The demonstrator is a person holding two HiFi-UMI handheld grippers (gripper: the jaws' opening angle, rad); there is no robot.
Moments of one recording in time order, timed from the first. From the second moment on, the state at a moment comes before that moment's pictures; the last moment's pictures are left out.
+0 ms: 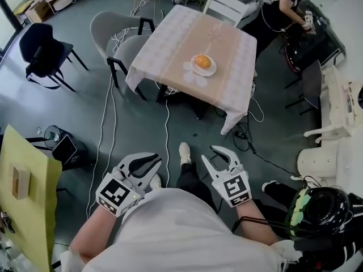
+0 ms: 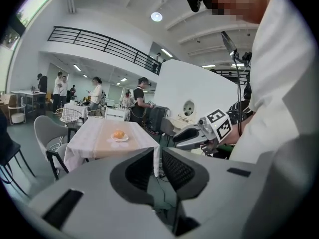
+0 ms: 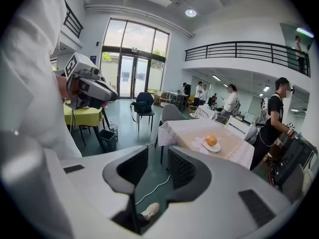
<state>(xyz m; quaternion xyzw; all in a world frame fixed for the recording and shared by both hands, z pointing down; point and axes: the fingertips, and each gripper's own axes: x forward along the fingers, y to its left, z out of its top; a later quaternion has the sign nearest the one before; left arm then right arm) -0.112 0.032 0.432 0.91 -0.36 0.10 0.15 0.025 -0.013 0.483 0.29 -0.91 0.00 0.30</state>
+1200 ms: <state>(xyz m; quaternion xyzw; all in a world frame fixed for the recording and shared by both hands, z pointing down) -0.102 -0.221 0.406 0.79 -0.56 0.13 0.21 0.002 -0.487 0.633 0.20 -0.90 -0.01 0.38</state>
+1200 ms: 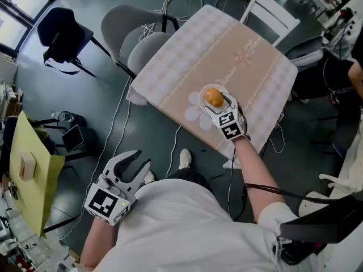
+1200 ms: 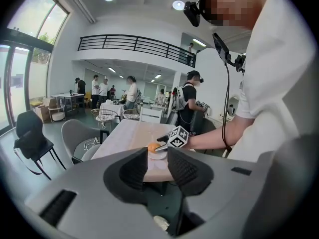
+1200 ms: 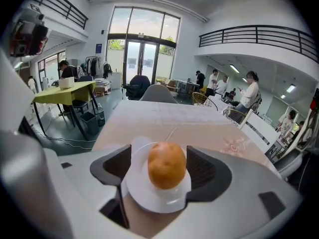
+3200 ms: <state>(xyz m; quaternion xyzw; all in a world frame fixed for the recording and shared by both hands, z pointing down) -0.189 -0.062 0.400 0.85 -0.49 0.11 0.13 -0.034 -0.271 0.487 0.28 -0.91 0.02 0.29</state>
